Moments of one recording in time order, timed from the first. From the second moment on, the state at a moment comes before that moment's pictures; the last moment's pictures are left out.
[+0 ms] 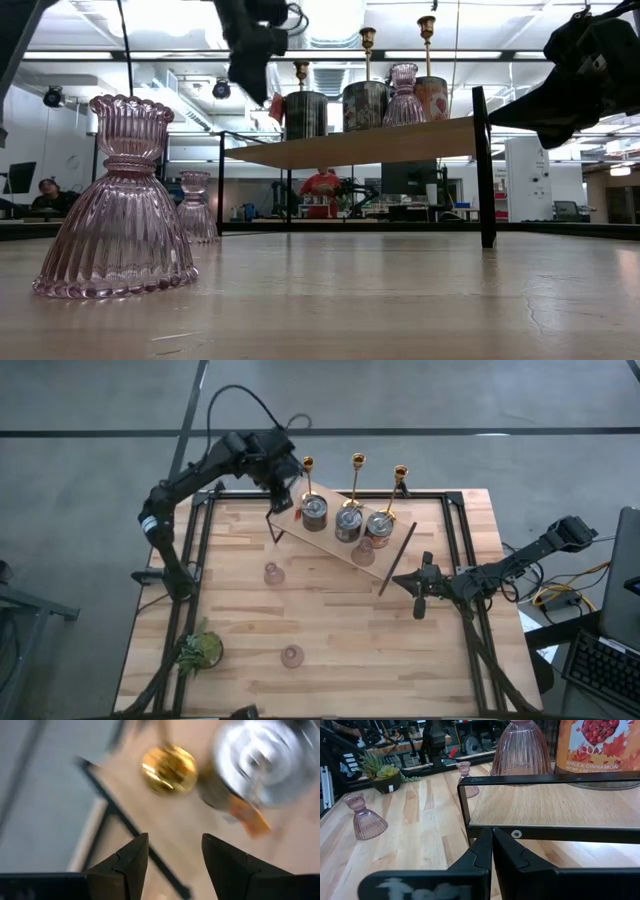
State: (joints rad) left arm 0.59 1.73 1.97 -1.32 0.00 0.23; right arm 0.43 0.69 0.07 0.37 0.68 0.32
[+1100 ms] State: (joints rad) left arm 0.51 1.37 1.02 -0.23 0.35 -0.51; right arm 0.43 0.69 0.07 0.37 0.68 0.32
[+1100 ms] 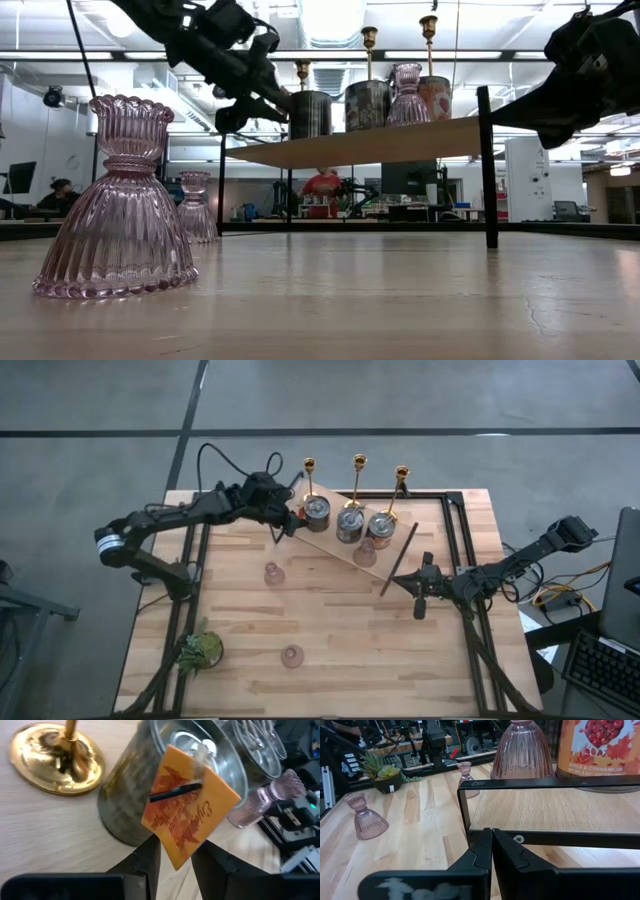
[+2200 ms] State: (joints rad) left arm 0.38 1.22 1.02 -0.25 0.15 -0.34; right arm 0.43 0.69 0.07 0.37 0.68 0.32
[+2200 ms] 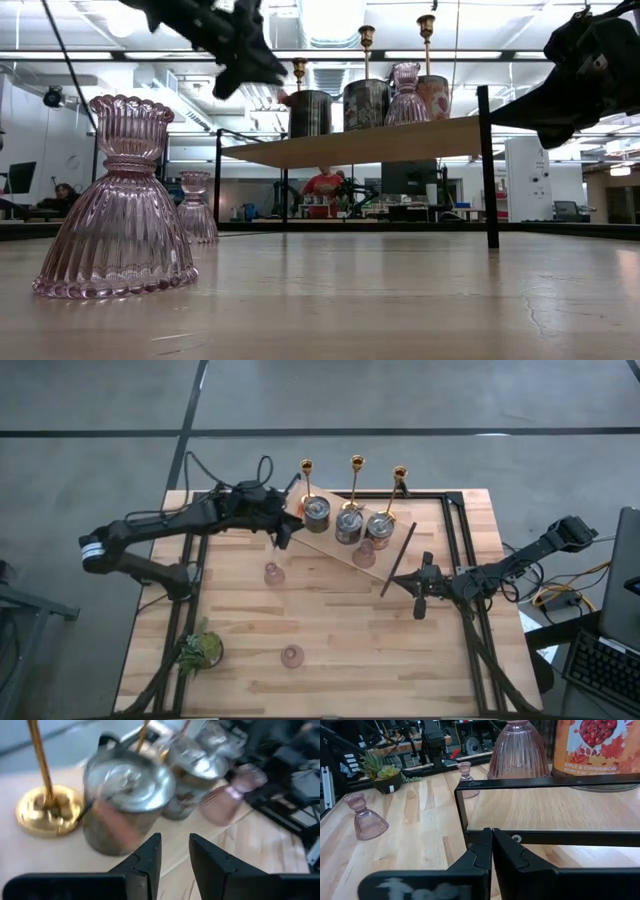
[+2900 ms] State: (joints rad) left arm 0.01 1.43 1.01 -0.01 -0.42 0.00; right arm 0.43 0.69 0.07 0.37 0.68 0.32
